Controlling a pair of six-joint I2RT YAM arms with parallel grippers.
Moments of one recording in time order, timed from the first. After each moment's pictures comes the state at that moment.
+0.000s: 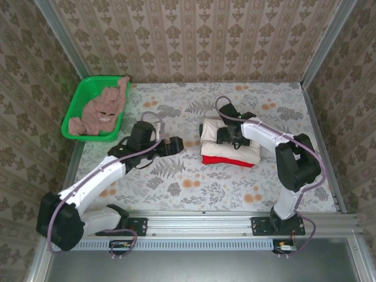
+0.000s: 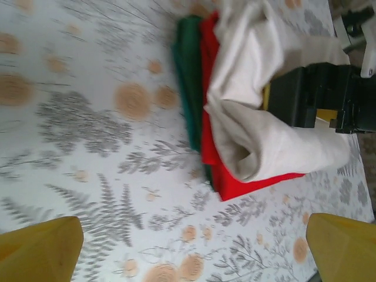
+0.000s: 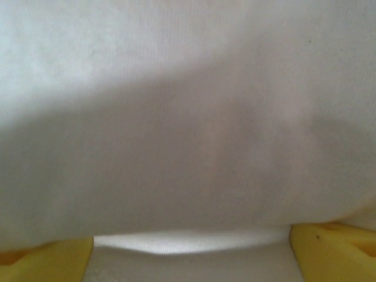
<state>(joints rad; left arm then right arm) -0.54 1.13 0.79 -0.38 0.30 -0.61 0.40 1.81 1.30 -0.78 0.21 0.53</state>
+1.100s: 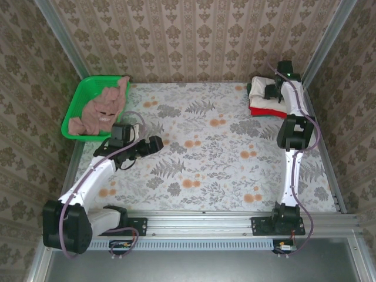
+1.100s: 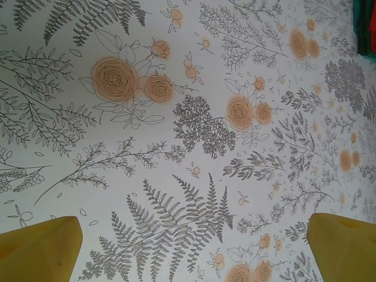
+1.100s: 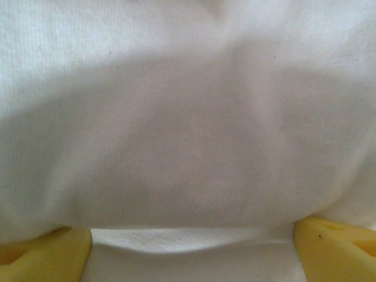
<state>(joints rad) -0.25 1.13 0.74 -0.48 0.38 -0.48 -0.19 2.63 2.59 -1.00 0.20 -0.06</state>
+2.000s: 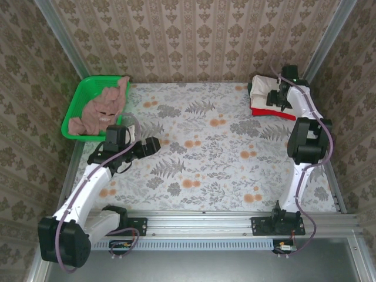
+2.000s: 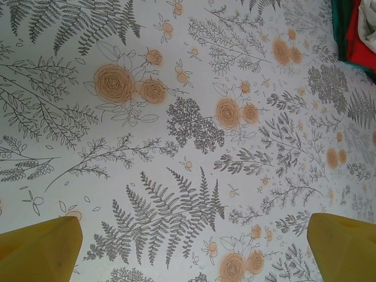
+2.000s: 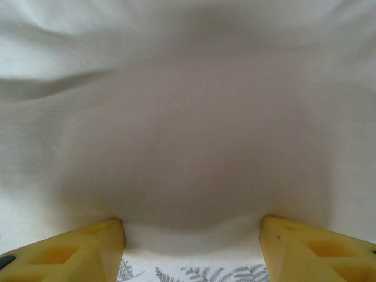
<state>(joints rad) -0.25 1.00 0.73 -0.54 0.38 -0.47 -0.17 2.17 1.90 -0.84 0.07 0.07</state>
